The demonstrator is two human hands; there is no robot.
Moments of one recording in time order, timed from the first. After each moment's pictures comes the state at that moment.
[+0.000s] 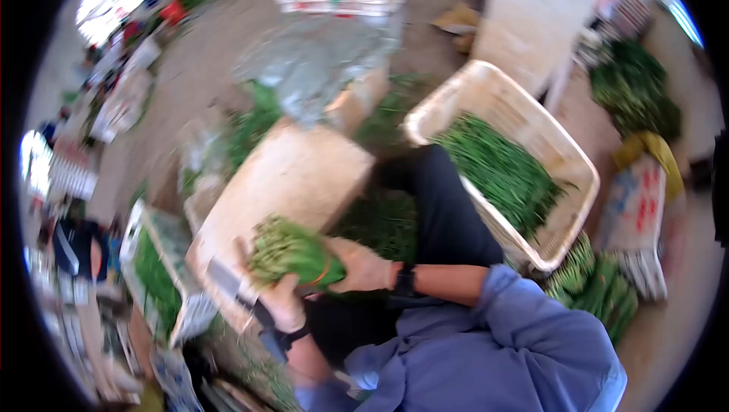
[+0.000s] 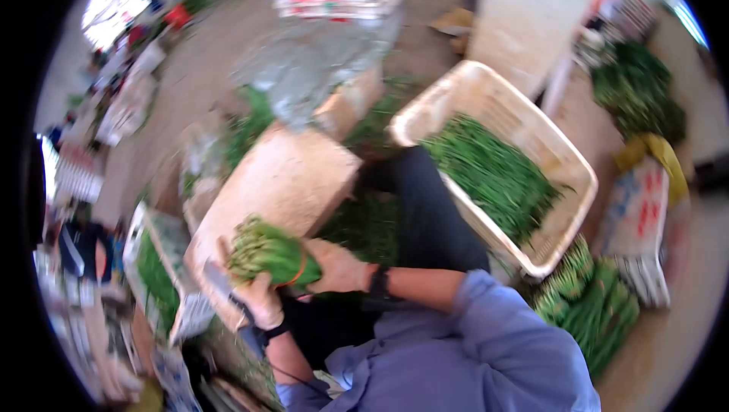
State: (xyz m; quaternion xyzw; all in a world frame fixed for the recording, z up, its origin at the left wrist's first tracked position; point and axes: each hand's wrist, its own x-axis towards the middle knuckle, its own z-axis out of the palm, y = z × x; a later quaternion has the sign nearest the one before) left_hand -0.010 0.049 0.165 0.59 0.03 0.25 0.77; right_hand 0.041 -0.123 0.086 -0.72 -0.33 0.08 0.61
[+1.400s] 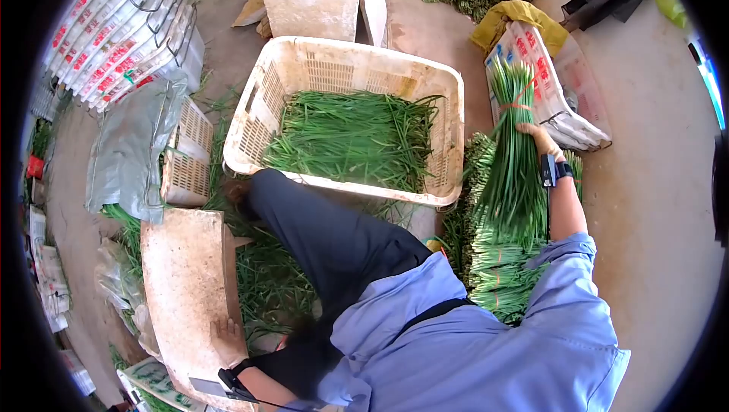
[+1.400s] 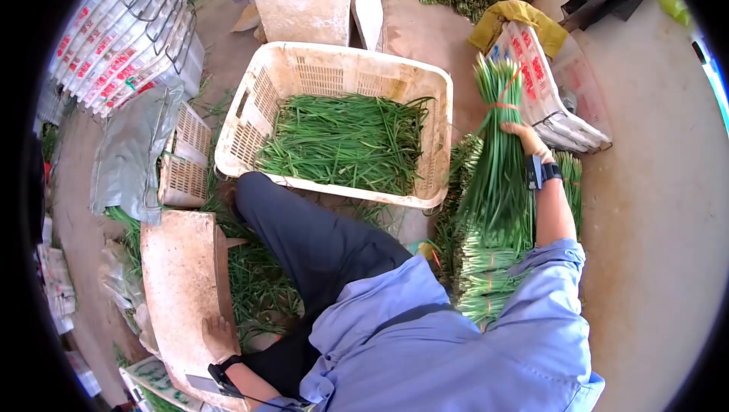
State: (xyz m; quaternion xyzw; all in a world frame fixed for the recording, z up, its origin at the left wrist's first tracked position) left_hand 0.062 0.178 -0.077 0.51 0.38 -0.13 0.76; right_hand -0.172 -0.762 0.139 -0.57 0.43 -0.10 0.69
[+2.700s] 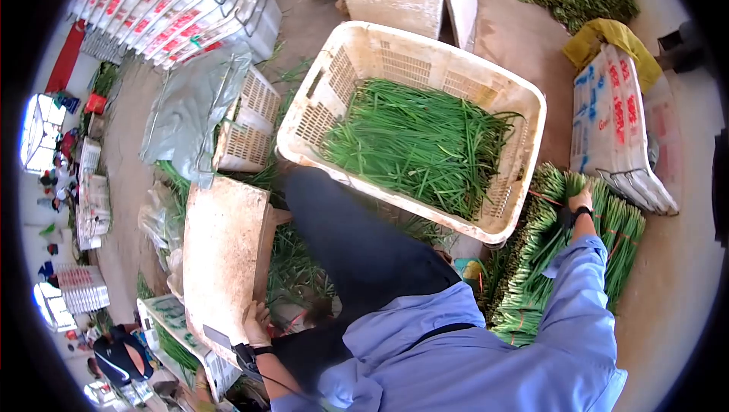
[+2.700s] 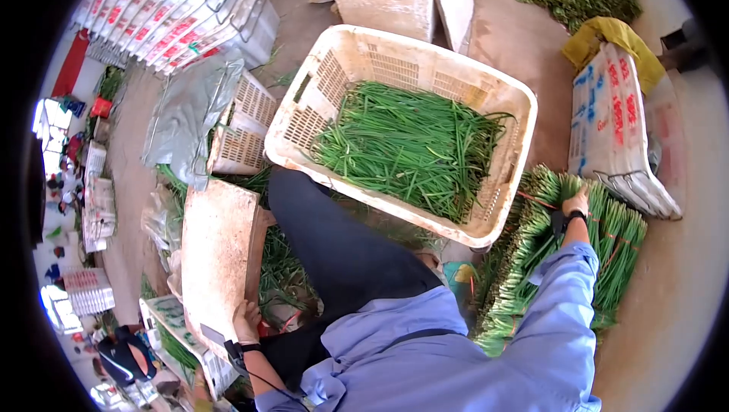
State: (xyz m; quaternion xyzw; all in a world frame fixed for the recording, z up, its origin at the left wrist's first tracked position) left_hand -0.002 0.122 -0.021 0.70 0.39 -0.10 0.59; right_hand -0.244 -0.928 -0.150 -0.75 0.64 0.12 0.12
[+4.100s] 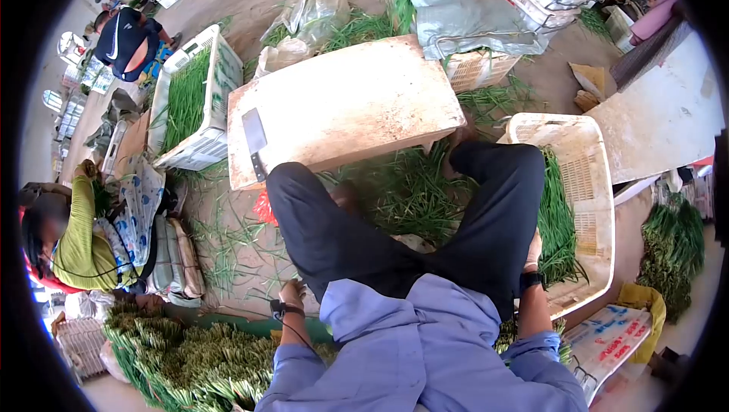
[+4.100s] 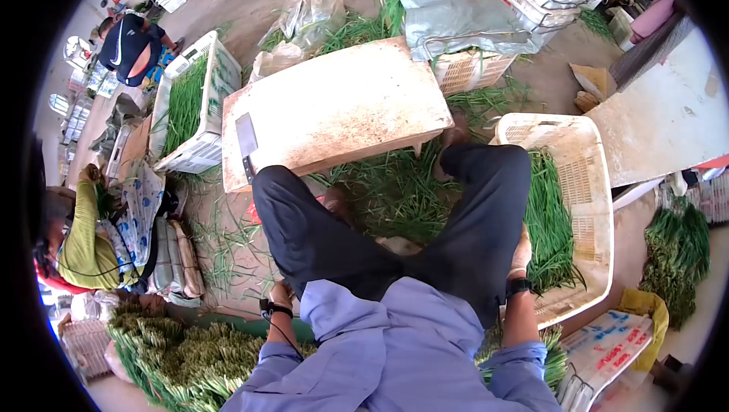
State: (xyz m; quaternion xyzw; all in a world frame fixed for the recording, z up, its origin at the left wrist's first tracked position) left_hand -0.393 0.092 -0.187 0.29 0.73 0.13 0.61; right_hand 0.083 -0.485 -0.116 -0.63 0.22 0.07 0.74
